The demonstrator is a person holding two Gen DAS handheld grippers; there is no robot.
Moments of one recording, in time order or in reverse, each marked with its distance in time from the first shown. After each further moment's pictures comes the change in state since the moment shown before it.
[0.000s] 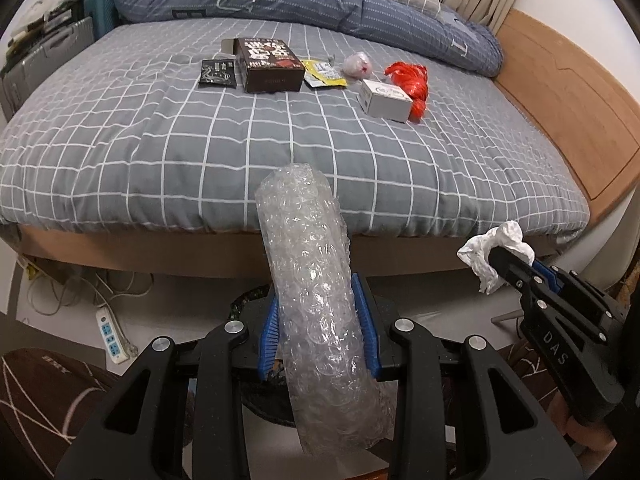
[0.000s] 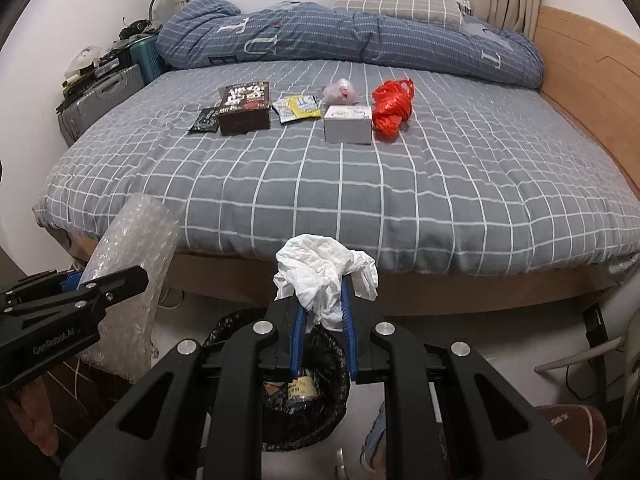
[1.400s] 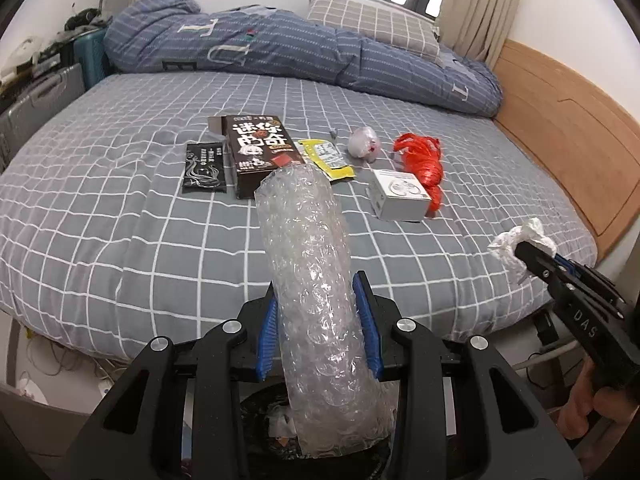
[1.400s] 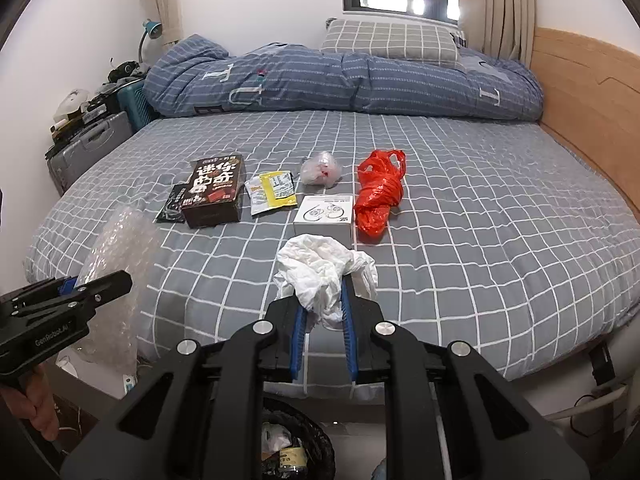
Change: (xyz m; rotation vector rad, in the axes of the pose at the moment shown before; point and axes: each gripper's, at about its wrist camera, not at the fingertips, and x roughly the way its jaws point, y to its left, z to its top) left arm 0.026 0.008 0.111 0.043 -0.172 -0.006; right arm 0.036 -0.036 0.107 0.017 -0.152 0.018
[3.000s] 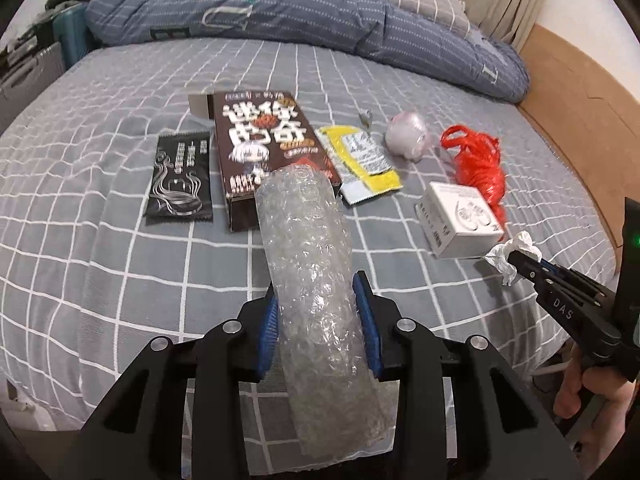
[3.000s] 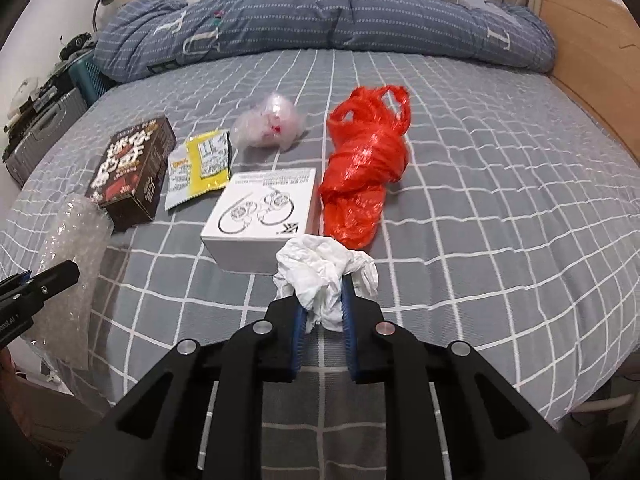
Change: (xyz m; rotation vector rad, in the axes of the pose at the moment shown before) left arm 0.113 0.036 0.065 -0.028 0.114 0.007; right arm 0.157 -0.044 0.043 0.045 0.193 -0.055
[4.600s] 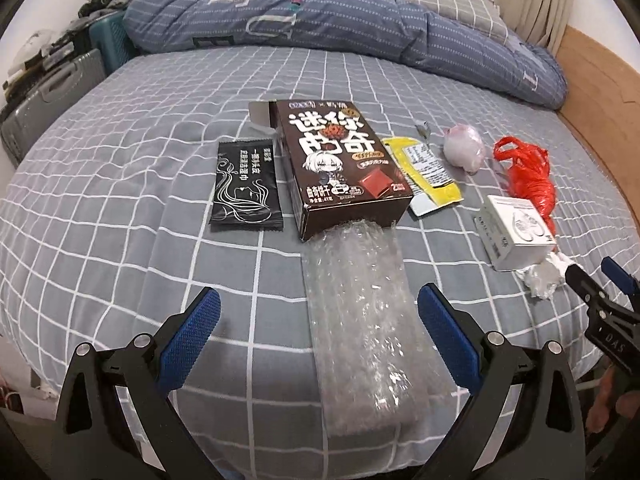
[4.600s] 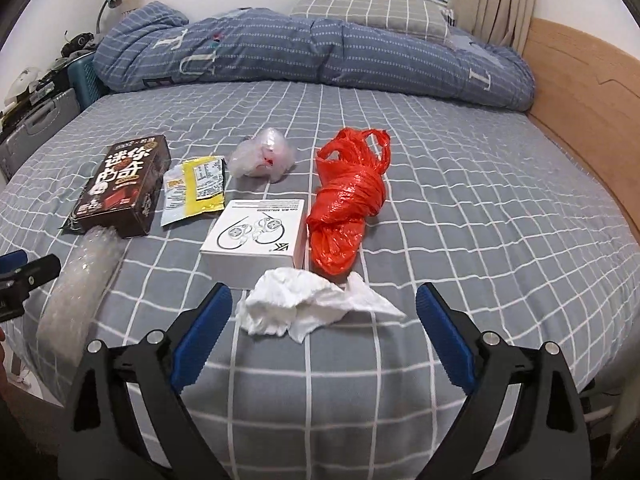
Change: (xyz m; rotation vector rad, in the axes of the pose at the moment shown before) left arm 0.002 0.026 0.002 -0.023 -0.019 0.172; right arm -0.010 0.011 0.000 -0.047 -0.096 -0.101
